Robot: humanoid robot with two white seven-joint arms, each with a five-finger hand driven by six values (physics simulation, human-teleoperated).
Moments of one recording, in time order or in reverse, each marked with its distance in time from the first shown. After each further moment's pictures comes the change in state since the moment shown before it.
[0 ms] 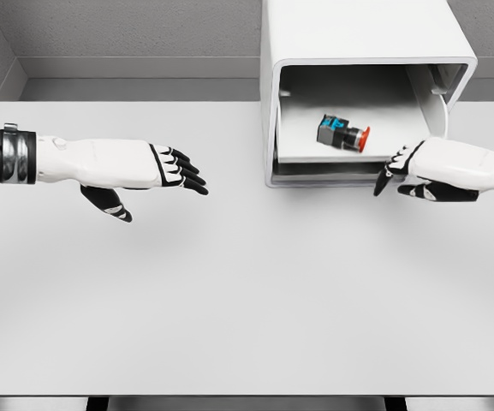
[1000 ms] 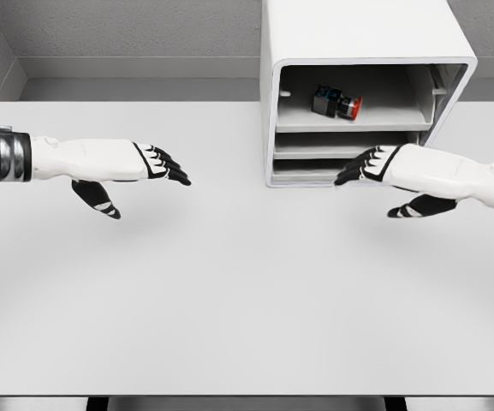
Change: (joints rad) left arm 0.017 -0.024 -0.008 0.141 0.000 0.000 0.000; right arm 0.038 0.044 -0.011 -0.073 0.028 -0.001 0.000
